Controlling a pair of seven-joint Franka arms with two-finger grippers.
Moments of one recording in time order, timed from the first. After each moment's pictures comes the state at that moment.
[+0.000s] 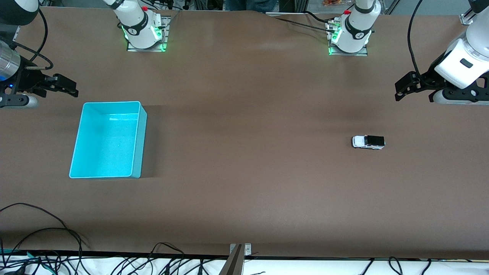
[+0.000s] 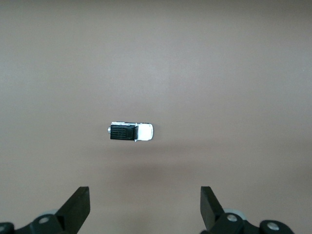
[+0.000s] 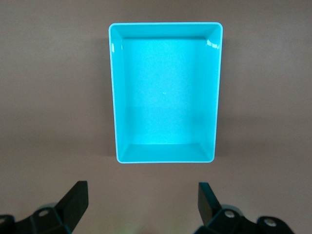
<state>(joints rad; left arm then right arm) 0.01 -0.01 -0.11 -1.63 0.00 1.63 -0.08 -0.06 0.01 0.07 -1.69 -0.01 1.60 -0.02</state>
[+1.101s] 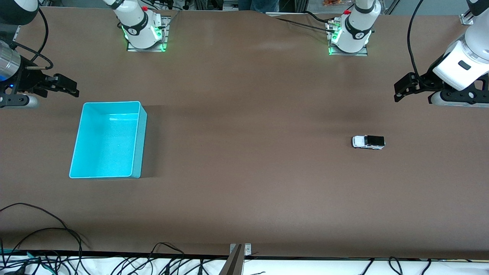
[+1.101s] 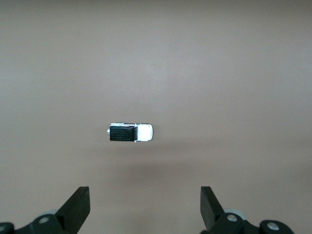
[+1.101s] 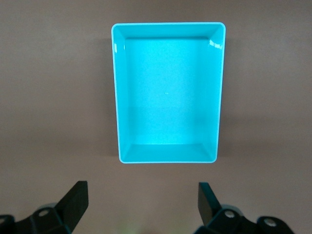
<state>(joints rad) 0.01 0.00 -0.11 -1.62 0.00 1.63 -0.07 -0.06 0.01 0.07 -1.69 0.00 1.60 -0.02</state>
